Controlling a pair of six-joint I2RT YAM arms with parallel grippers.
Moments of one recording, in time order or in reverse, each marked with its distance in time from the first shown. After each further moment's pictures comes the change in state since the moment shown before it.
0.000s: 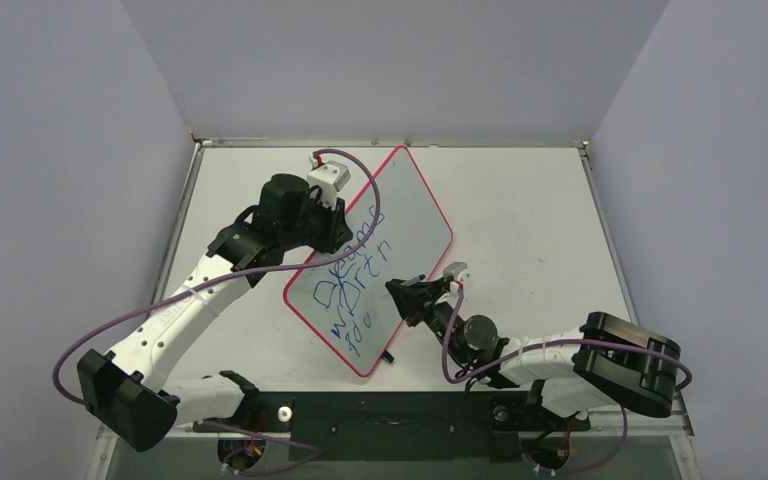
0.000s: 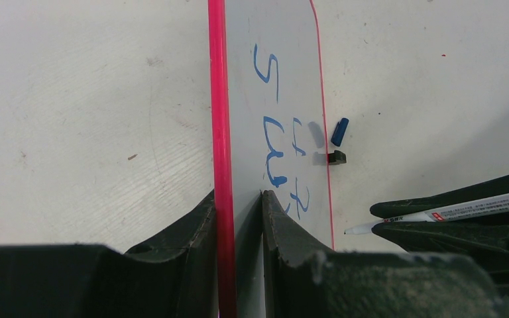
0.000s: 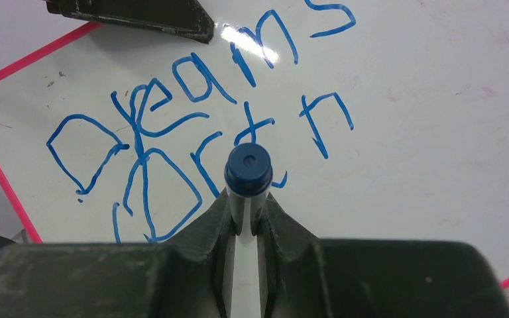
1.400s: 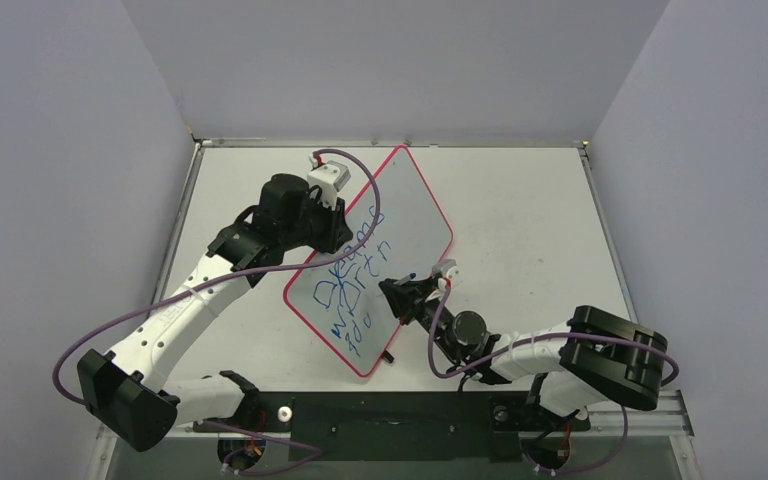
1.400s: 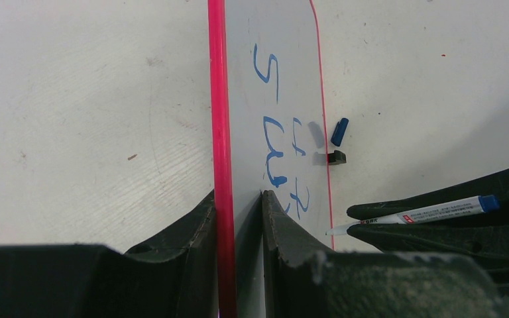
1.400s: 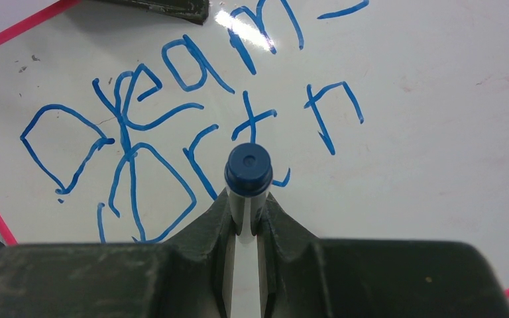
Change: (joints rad) left arm 0.000 0.000 0.000 0.000 0.000 0.000; right arm 0.000 0.061 0.043 -0.026 -0.002 0.000
